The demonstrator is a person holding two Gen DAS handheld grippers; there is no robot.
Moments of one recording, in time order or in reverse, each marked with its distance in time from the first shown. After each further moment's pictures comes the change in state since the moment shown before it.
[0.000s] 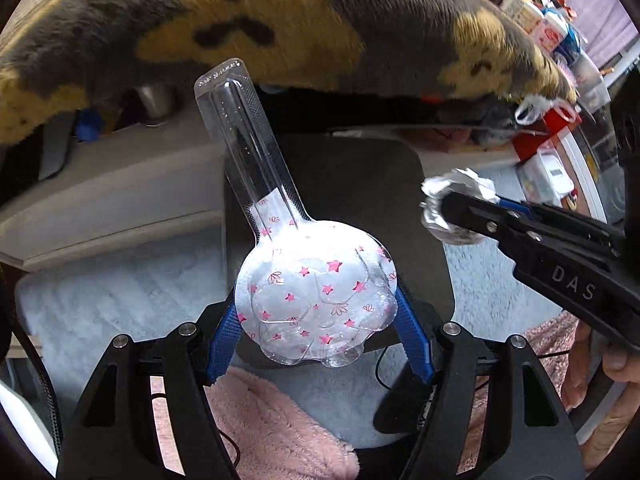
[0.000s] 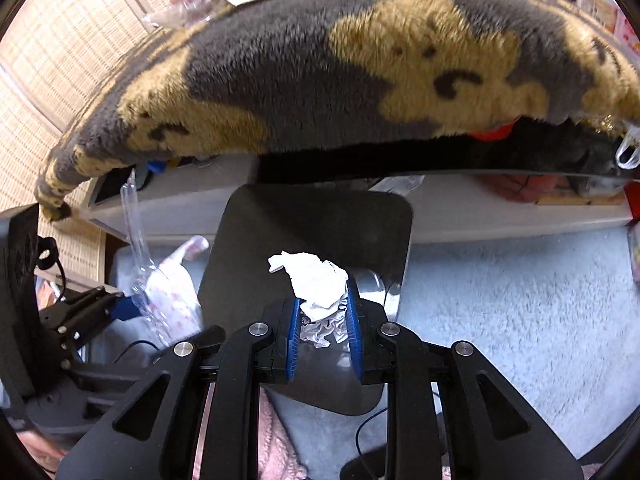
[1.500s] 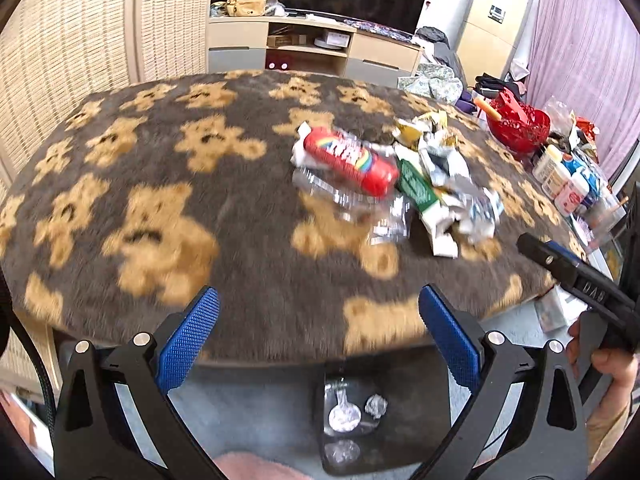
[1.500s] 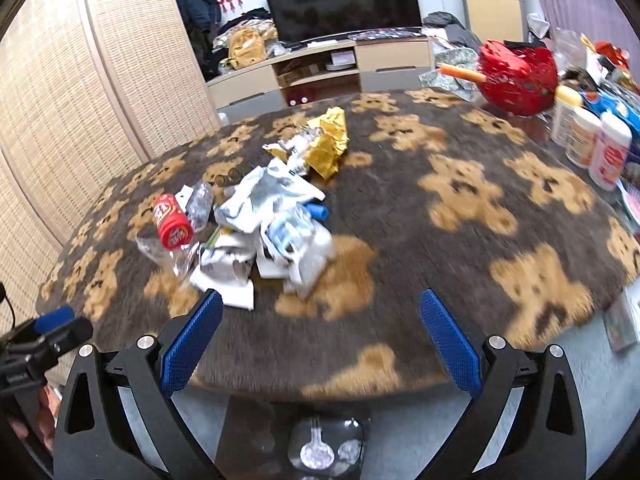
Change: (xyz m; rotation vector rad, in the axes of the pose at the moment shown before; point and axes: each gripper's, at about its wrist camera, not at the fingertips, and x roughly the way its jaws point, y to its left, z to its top) left arm -0.143 0.065 0.123 -0.121 -0.400 0.123; right arm -0.084 -0.007 0.146 0.022 -0.401 -0.059
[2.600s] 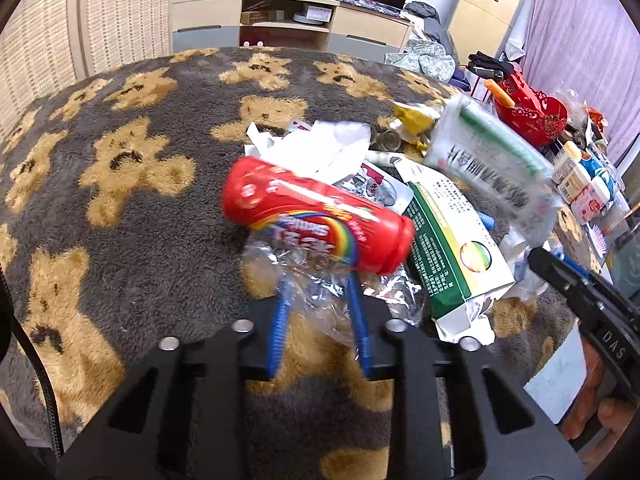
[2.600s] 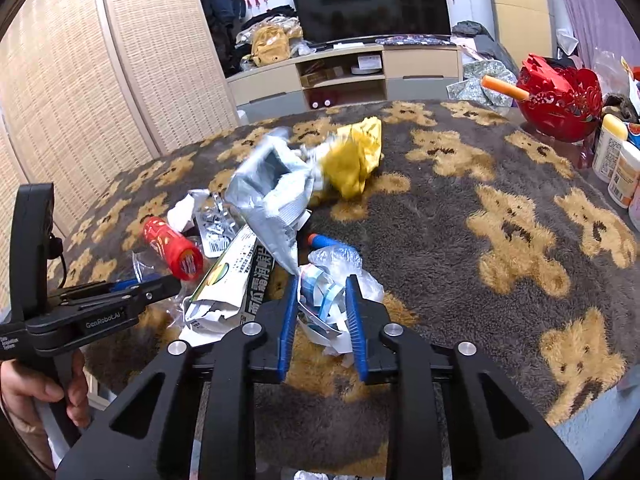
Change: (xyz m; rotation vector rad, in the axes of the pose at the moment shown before) left arm 0.109 -0.015 0.054 0.035 0.089 -0.054; right arm 0.040 0.007 0.025 -0.064 -0.010 0.050
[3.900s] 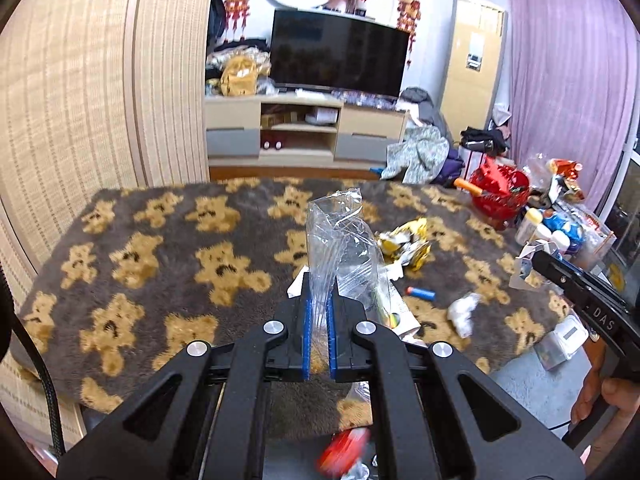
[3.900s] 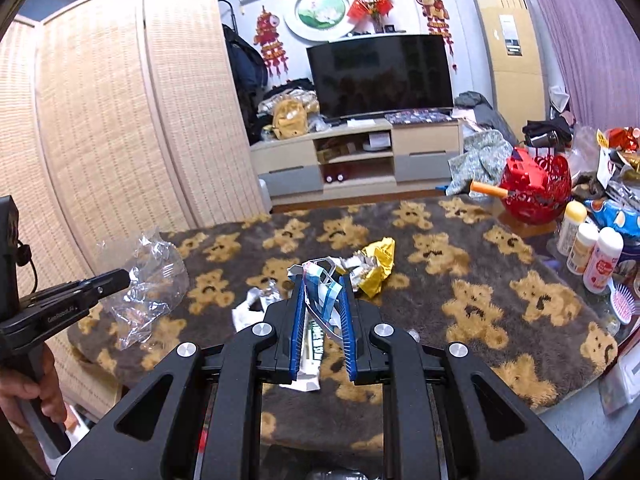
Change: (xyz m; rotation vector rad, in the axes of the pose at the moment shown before) left arm -0.203 -0.014 0.002 0.046 -0.342 0.074; right arm -0.141 0.045 0.036 -0.037 -0.247 0.023
